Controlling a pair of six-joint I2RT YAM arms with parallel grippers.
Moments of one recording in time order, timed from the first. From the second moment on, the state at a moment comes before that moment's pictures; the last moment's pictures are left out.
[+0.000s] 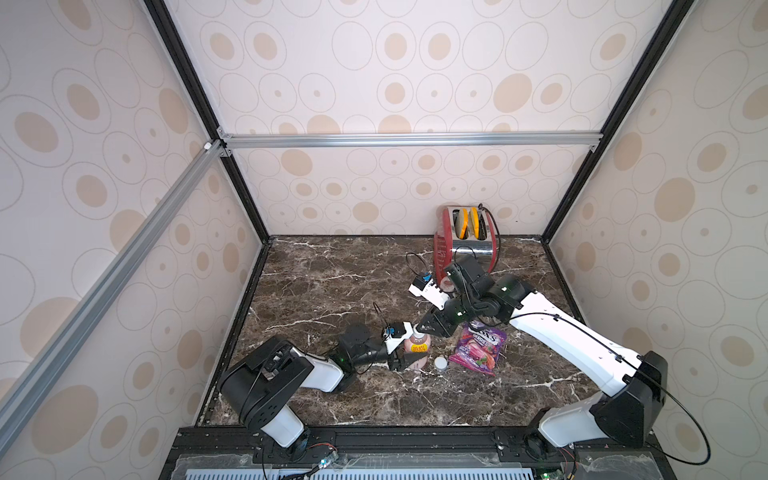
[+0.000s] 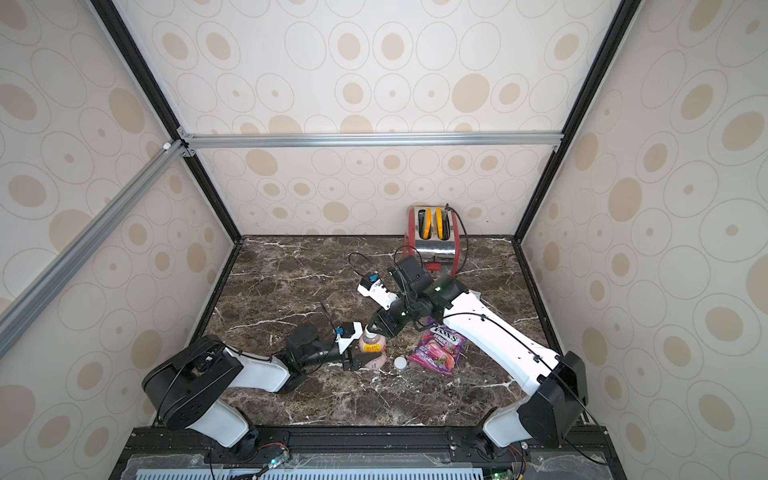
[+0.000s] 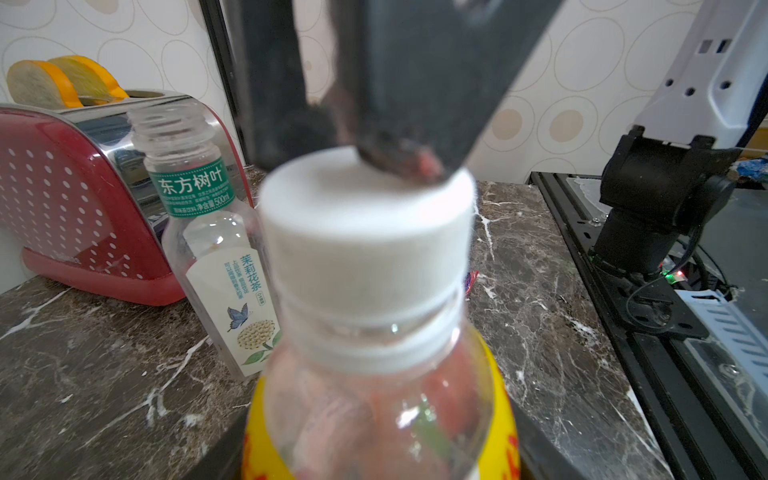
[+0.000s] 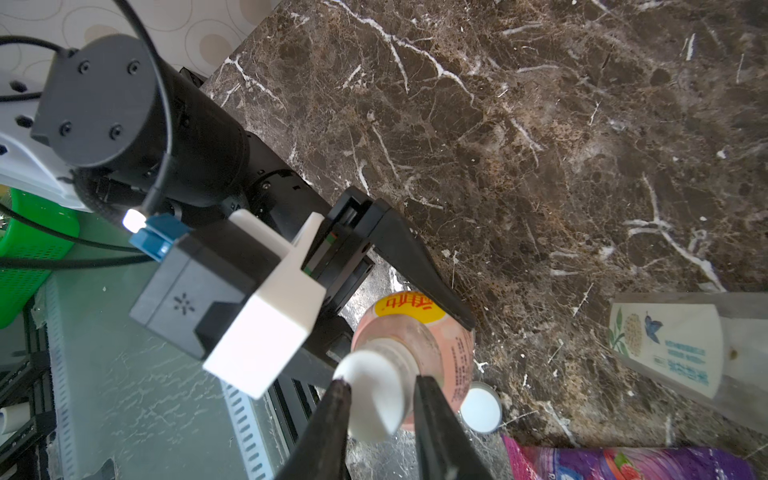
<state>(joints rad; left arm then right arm) -0.72 1.58 0.37 1.07 0.57 0.12 0.81 1.44 1.37 -0.91 -0.45 -0.07</state>
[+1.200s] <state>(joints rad) -0.72 1.58 0.37 1.07 0.57 0.12 0.78 1.57 1.53 -1.00 -0.52 -0.06</state>
